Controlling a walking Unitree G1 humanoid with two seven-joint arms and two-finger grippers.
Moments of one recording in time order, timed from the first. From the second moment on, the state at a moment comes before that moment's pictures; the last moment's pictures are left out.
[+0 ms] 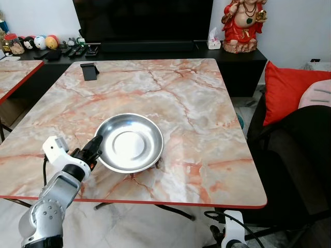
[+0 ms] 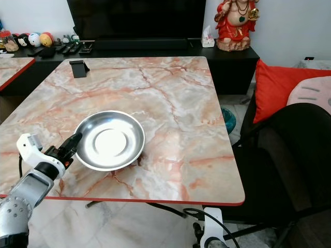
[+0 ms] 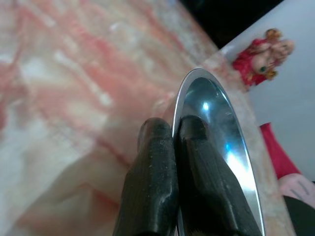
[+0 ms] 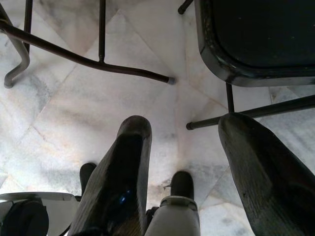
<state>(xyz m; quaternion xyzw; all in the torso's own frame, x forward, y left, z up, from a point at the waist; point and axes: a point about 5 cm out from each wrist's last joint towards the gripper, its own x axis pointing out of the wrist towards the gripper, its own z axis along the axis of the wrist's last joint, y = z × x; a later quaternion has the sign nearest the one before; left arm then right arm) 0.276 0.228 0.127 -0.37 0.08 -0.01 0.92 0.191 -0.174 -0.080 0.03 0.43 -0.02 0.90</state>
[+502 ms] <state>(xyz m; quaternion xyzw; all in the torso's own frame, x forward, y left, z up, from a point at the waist) 0.264 0.233 0.109 -0.37 0.12 0.01 0.92 0.191 -0.173 -0.080 0.03 0.43 -0.01 0.90</state>
